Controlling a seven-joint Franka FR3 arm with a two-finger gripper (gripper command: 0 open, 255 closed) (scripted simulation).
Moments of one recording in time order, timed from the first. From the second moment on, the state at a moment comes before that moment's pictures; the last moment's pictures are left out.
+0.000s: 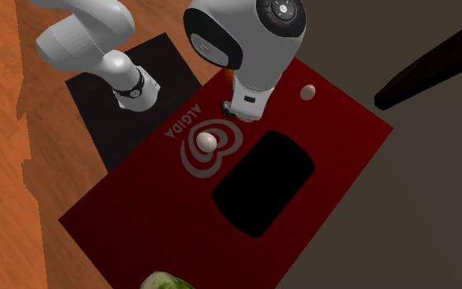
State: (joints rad) arm 0.12 -0.17 0.44 -2.27 0.12 1.99 0.54
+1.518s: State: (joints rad) arm 0.04 0.33 0.35 -1.72 -0.10 1.91 0.47
